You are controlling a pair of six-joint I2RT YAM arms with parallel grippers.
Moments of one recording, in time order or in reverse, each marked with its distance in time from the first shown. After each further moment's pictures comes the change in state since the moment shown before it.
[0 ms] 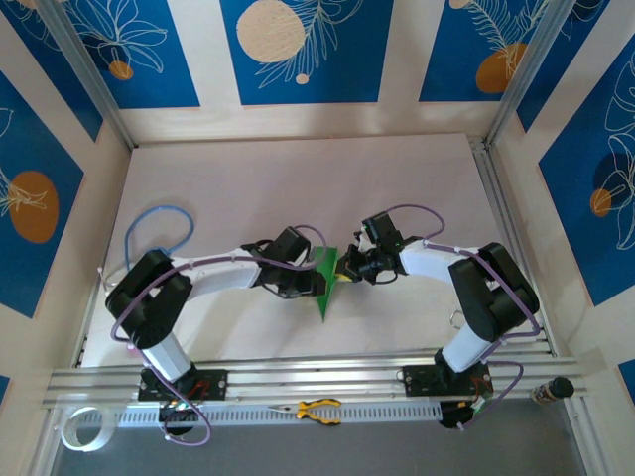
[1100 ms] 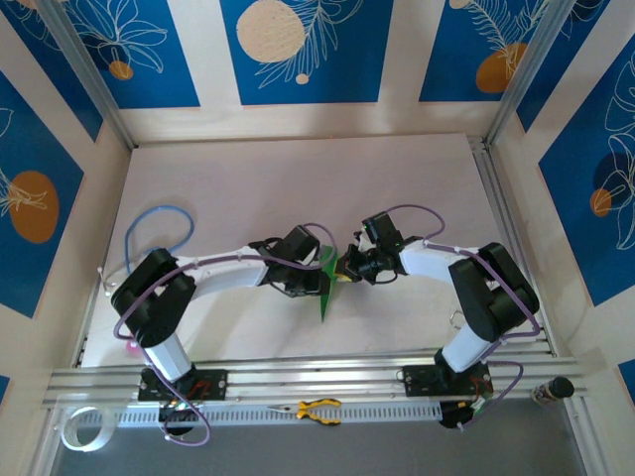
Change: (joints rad) left arm -0.044 0.022 0.072 -0.041 -0.038 0.009; right arm 0.000 0.000 0.000 0.003 -0.003 0.007
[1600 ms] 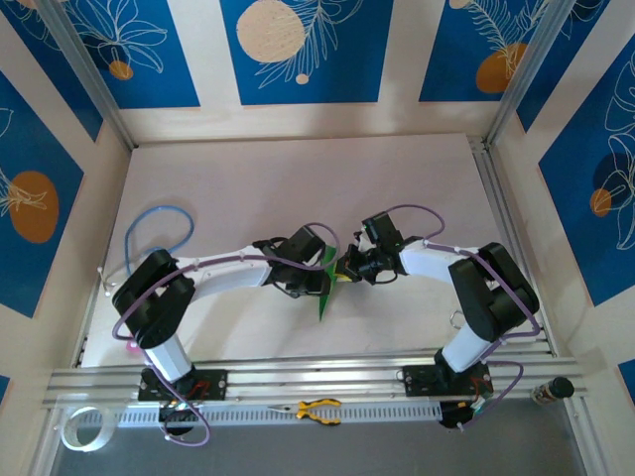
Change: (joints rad) left arm -0.034 0.000 0.044 -0.071 -0.088 0.011; right arm 0.000 0.001 0.000 0.000 0.000 0.000
